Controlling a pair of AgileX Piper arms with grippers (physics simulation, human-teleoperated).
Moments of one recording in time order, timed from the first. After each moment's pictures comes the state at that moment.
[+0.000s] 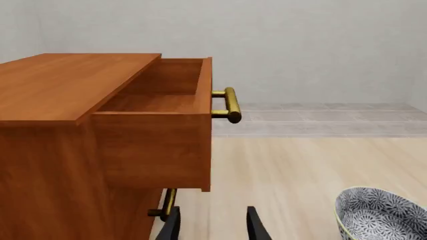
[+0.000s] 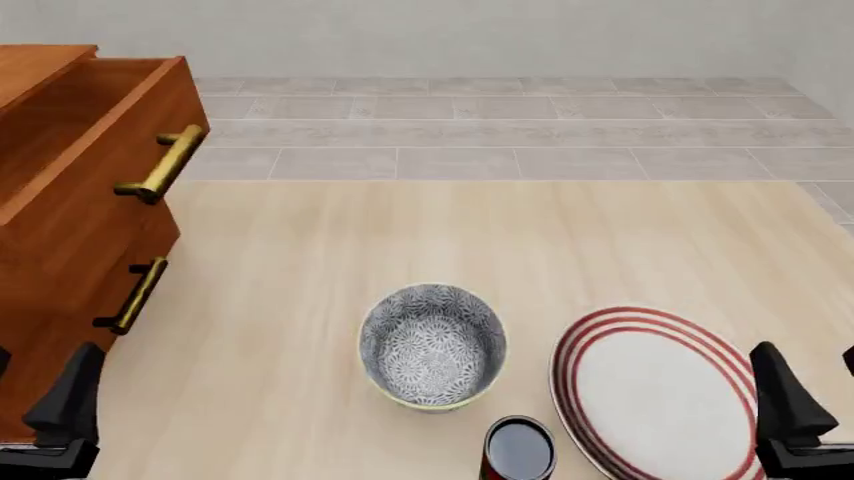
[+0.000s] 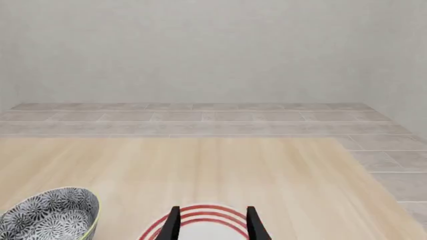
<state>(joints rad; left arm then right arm) 0.00 0.00 0.00 0.00 0.00 0.00 0.00 0.00 0.00 0.00</state>
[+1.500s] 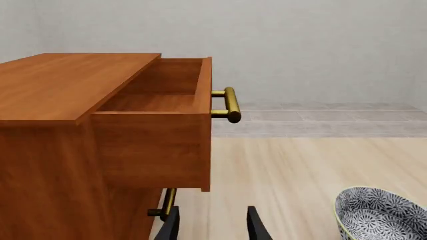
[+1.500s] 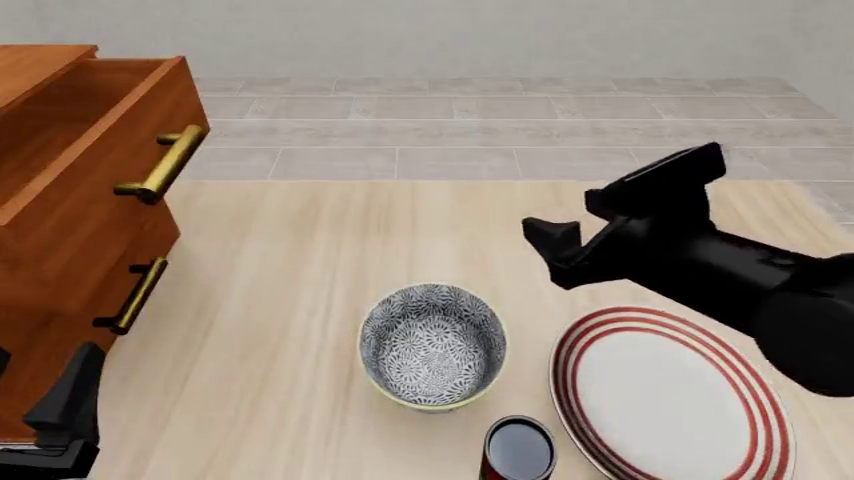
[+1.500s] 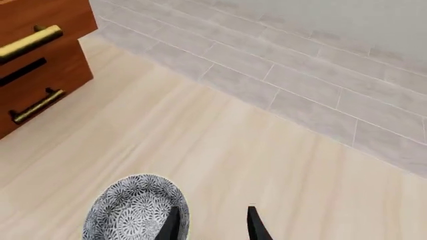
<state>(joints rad) 0.00 0.00 0.00 0.00 0.00 0.49 1.12 -0.69 -0.01 -0.07</state>
